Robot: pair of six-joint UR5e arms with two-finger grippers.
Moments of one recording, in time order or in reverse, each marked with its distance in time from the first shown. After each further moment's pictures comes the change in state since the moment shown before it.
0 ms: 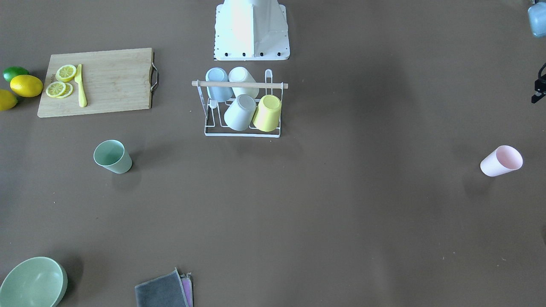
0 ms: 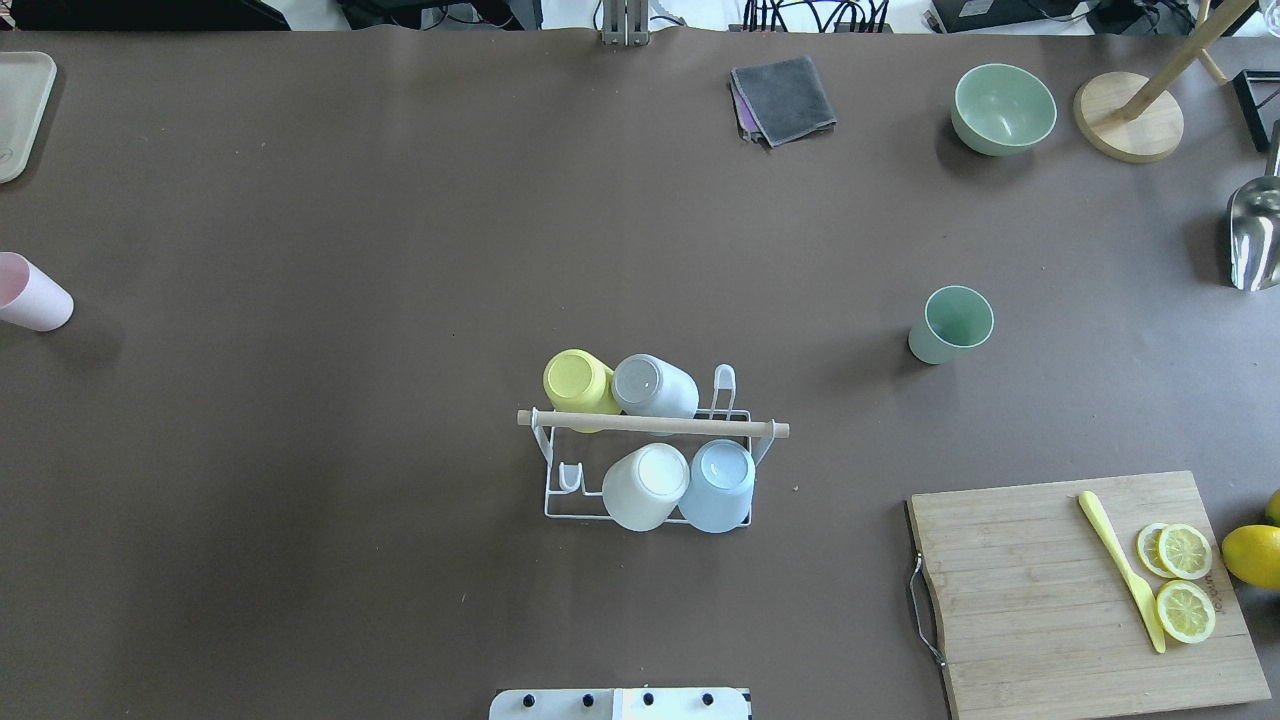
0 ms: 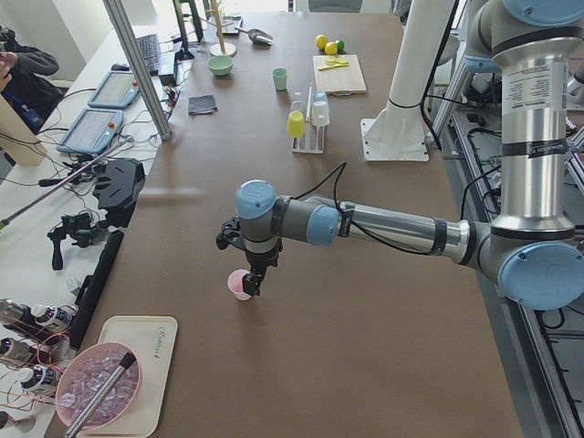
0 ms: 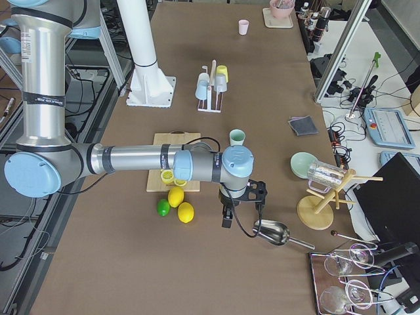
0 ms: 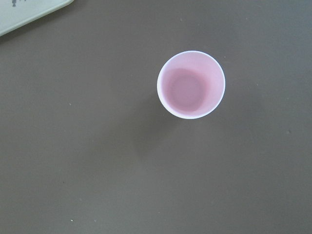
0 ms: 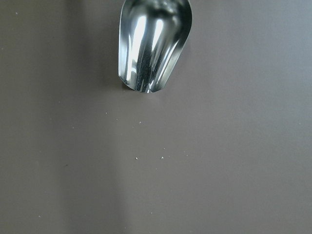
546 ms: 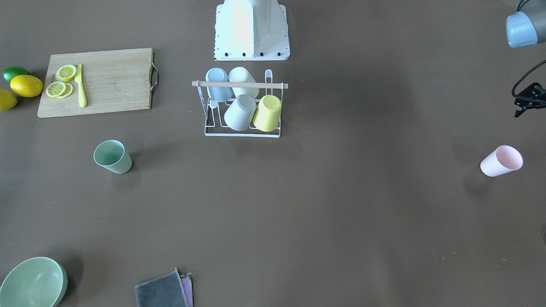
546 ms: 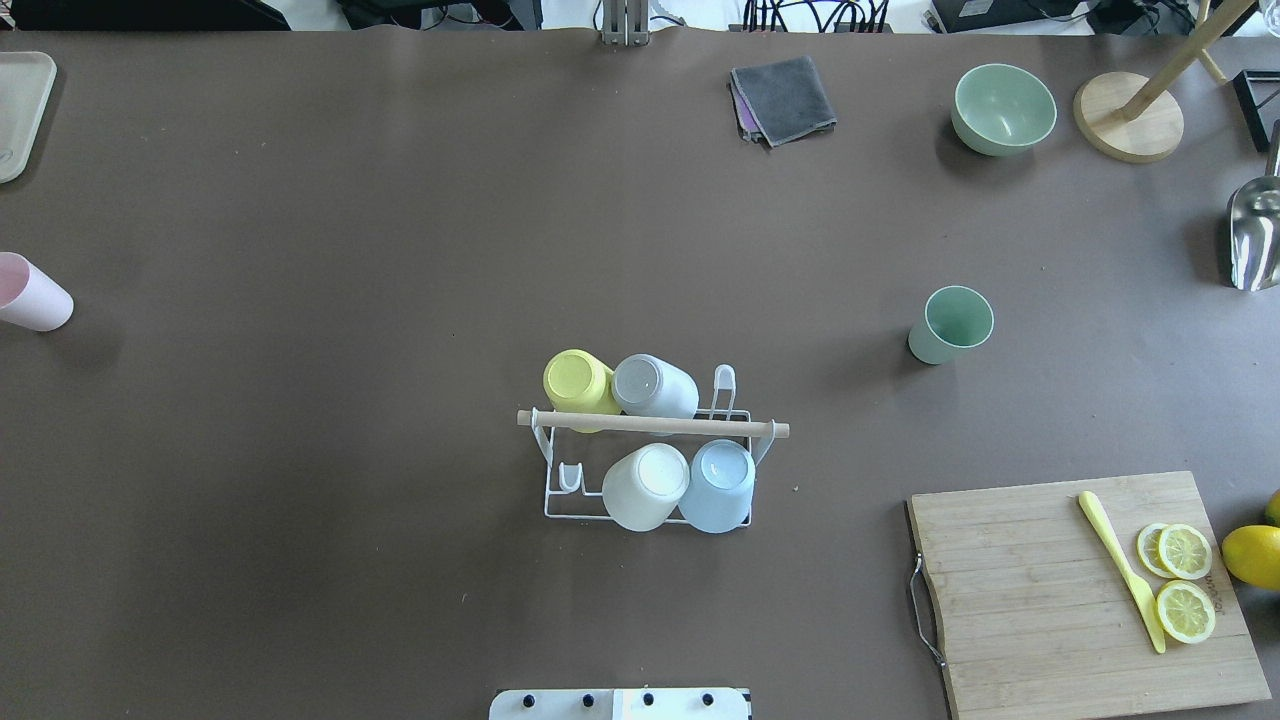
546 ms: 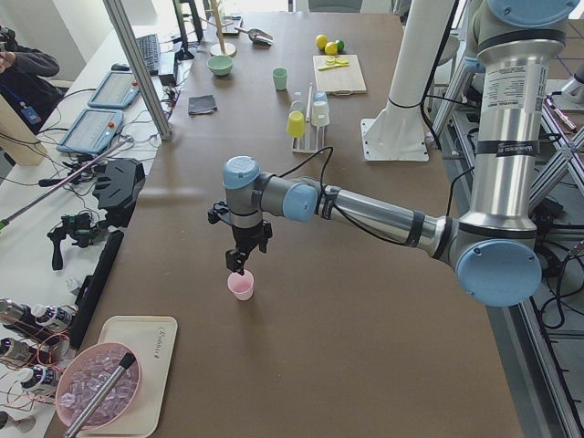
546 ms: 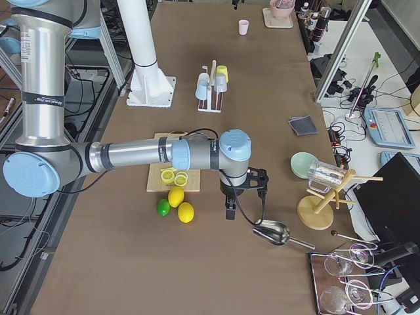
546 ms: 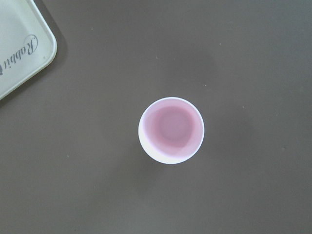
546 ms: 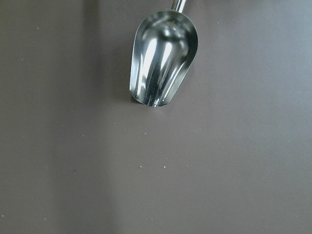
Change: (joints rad) left arm 0.142 -0.125 0.007 0.096 0.124 0.022; right arm -0.002 -0.009 0.078 -0.001 -0.043 0.000
